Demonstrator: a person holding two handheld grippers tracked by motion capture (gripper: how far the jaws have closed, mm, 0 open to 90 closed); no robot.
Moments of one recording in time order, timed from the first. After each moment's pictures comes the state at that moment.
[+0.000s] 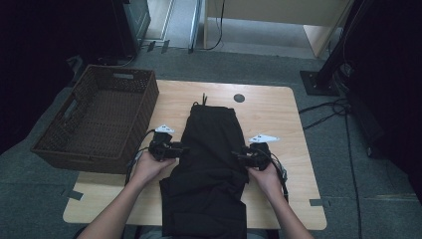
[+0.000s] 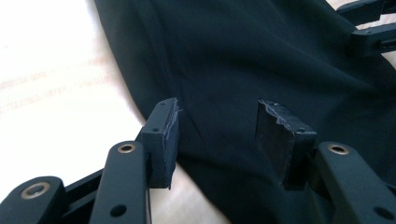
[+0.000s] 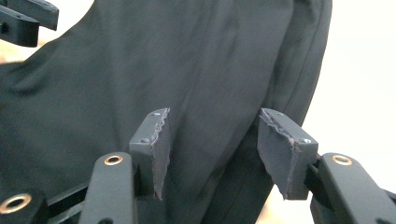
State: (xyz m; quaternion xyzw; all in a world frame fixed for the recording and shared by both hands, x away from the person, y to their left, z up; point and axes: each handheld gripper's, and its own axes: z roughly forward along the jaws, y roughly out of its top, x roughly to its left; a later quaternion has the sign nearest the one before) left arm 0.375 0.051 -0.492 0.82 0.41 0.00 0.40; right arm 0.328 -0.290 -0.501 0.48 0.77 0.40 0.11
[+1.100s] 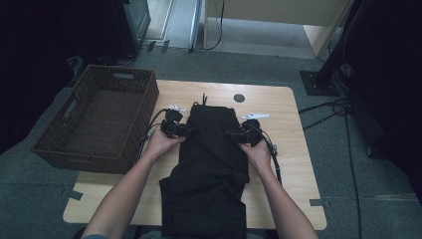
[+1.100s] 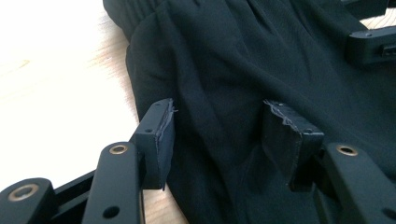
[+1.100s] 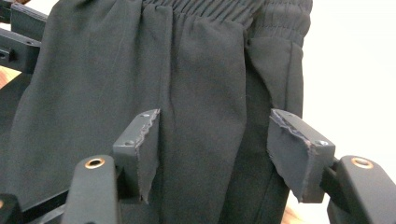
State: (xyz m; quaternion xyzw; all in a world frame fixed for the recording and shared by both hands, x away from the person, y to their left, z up) left arm 0.452 0.023 -0.494 0.83 0.41 0.00 0.37; right arm 0.409 -0.278 -0.504 0.51 0.76 0.39 0.12
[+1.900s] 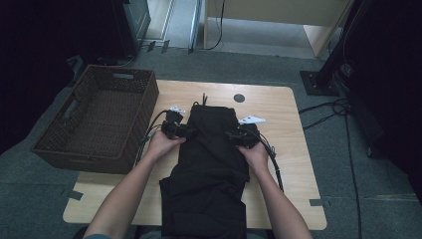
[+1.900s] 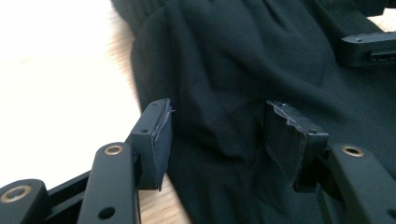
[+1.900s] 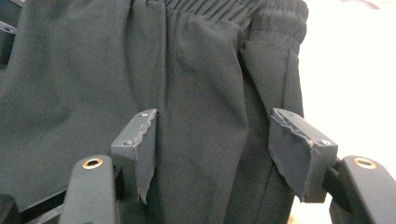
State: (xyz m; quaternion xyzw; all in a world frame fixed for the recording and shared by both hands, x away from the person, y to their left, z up) left arm 0.453 0.026 -0.504 0.83 0.42 0.01 0.37; right arm 0.406 -0.272 -0.521 0.48 0.76 0.39 0.18
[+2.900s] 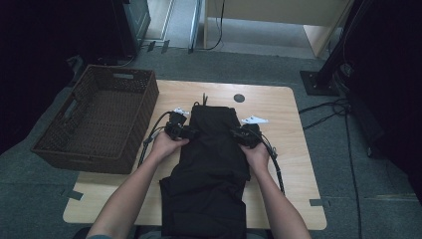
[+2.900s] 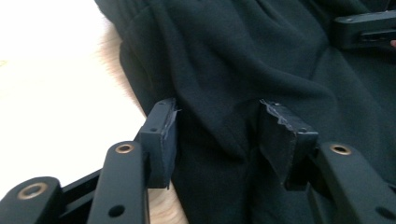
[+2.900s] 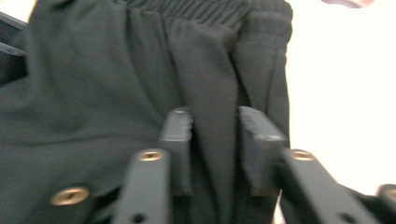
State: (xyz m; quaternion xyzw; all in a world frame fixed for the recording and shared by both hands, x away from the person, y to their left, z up) left arm 0.448 0.013 -0.504 0.83 0.42 0.02 0.37; right arm 0.406 -0.278 -0.521 0.50 0.75 0.40 0.18
